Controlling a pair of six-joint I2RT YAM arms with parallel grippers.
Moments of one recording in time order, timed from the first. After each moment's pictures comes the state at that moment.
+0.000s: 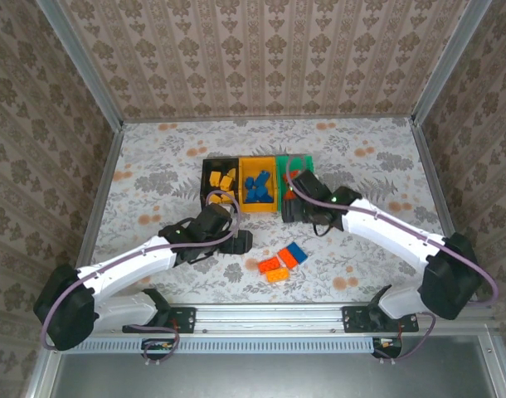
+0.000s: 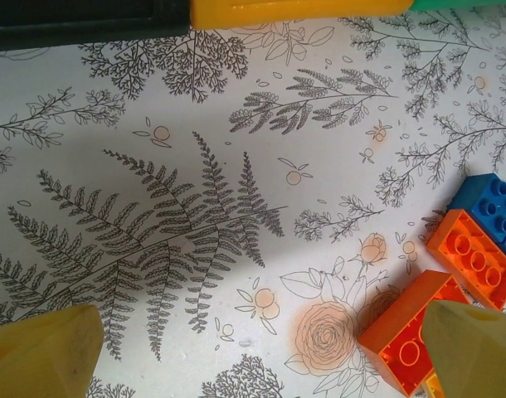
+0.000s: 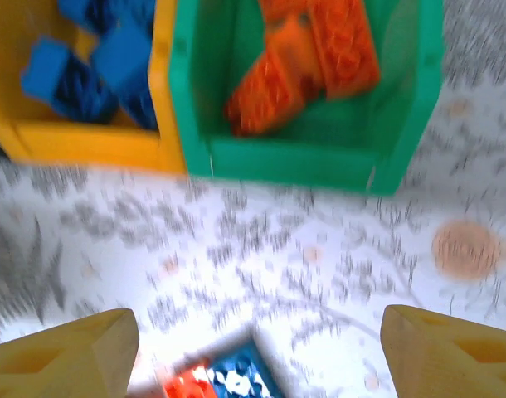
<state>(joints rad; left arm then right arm) -0.86 1.14 0.65 -0.45 -0.02 -0.63 0.72 1.37 1.01 -0.73 0.21 0.58</state>
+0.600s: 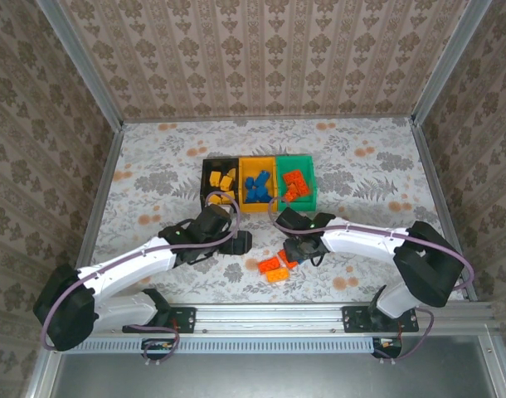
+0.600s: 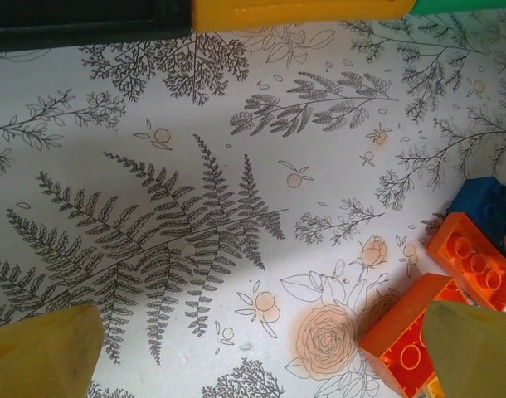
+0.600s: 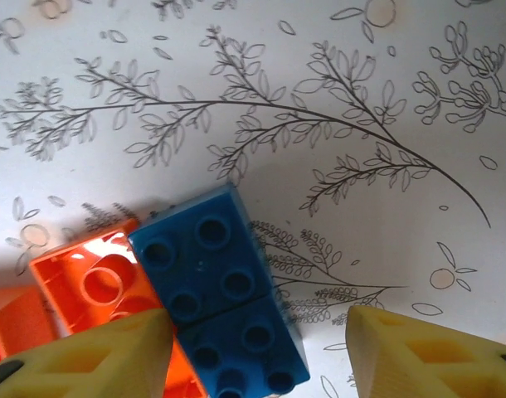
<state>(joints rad) -0.86 1.14 0.63 -0.44 -0.02 -0.63 0.84 1.52 0.85 -0.69 0.18 0.63</state>
